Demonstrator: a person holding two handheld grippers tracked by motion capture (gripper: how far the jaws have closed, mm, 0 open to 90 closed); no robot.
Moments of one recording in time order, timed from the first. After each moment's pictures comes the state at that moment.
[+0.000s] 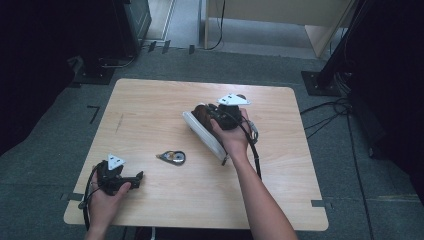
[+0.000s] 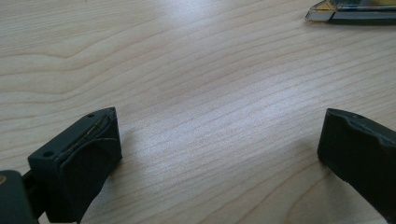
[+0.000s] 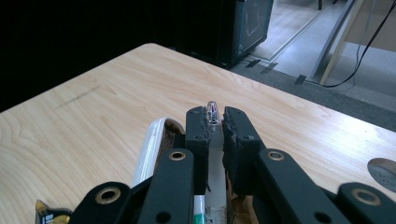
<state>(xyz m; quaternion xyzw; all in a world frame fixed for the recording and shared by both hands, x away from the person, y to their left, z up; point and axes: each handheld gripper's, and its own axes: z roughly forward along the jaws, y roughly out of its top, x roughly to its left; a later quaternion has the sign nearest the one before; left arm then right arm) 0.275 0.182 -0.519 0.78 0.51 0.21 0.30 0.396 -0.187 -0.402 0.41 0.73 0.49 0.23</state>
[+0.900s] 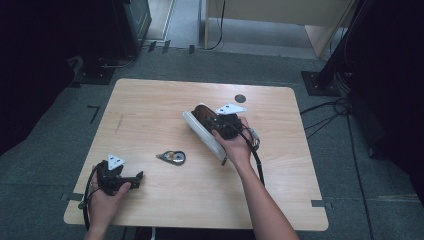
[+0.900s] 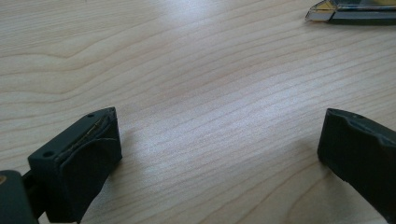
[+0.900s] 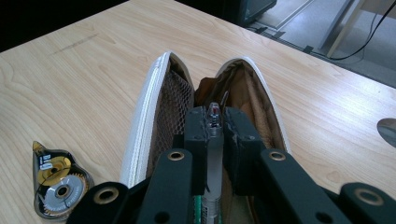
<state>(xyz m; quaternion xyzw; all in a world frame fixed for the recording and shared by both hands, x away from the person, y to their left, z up) 0.275 0.182 -0.519 0.78 0.51 0.21 0.30 0.383 -0.190 -0.425 0.41 0.78 0.43 0.20</state>
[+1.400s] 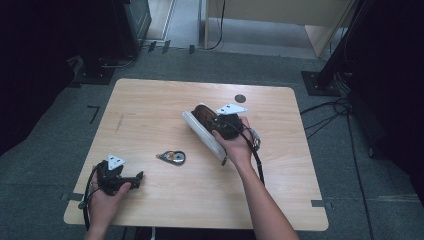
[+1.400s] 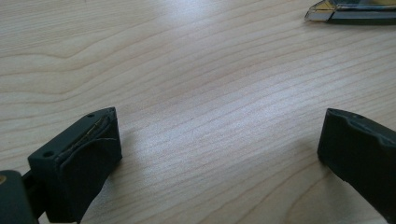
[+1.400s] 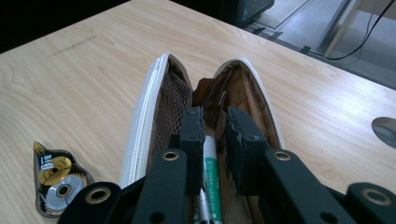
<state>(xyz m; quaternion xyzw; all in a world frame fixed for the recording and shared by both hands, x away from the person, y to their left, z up) 0.275 0.182 -0.519 0.78 0.51 0.21 0.30 0.380 -0.192 -0.421 0.41 0.77 0.43 0.21</state>
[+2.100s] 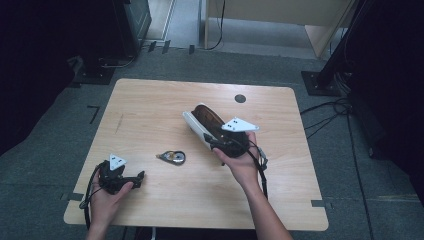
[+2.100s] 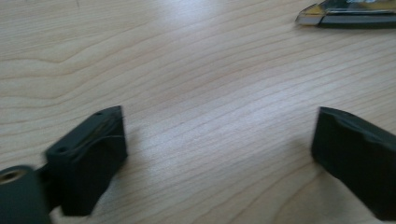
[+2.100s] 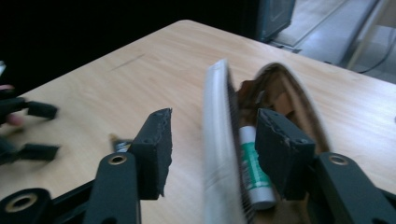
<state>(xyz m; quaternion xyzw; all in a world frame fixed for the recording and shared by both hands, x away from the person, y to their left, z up) 0.274 0.174 -0.515 0.77 0.52 0.21 0.31 0.312 -0.197 -0.408 0.39 0.76 0.49 0.18</state>
